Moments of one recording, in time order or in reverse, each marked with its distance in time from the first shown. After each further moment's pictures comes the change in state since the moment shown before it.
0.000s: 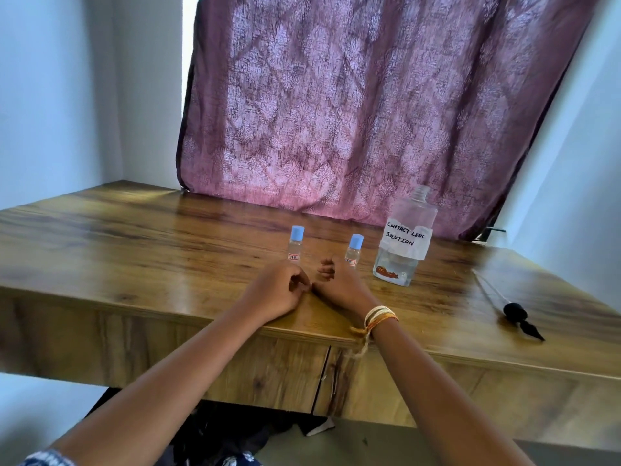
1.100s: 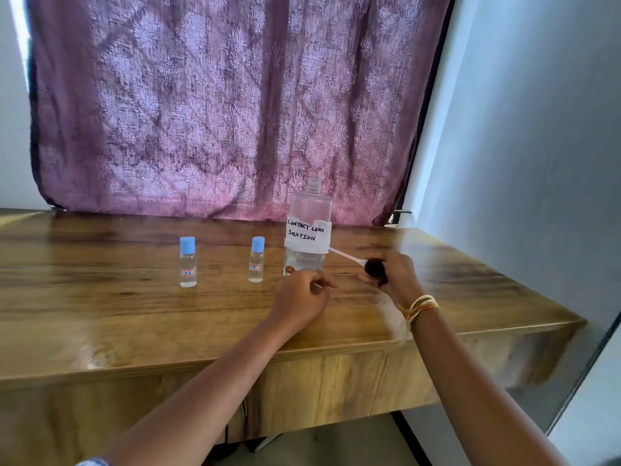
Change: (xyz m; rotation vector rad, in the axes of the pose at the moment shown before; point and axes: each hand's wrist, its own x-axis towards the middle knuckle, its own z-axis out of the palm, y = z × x) left_hand 0.045 0.141 0.119 -0.387 -0.028 0.137; right_hand -0.051 0.098 -0.191 0.727 0.604 0.442
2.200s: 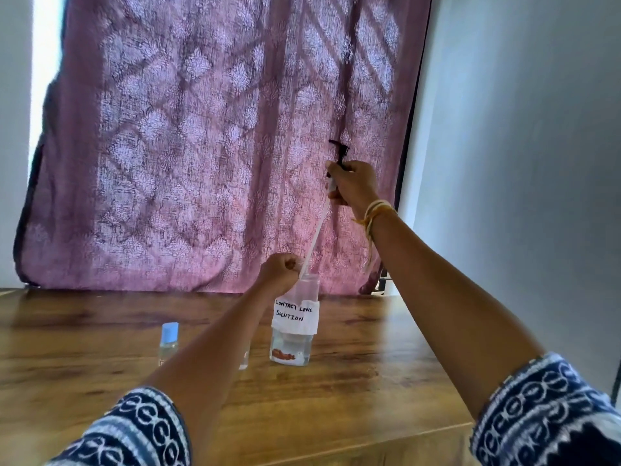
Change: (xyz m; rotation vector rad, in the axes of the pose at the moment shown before) left_hand 0.152 0.039 -0.073 -0.032 0.066 -0.096; right_hand 0.002 -0.236 0.105 -0.210 -0.029 -0.715
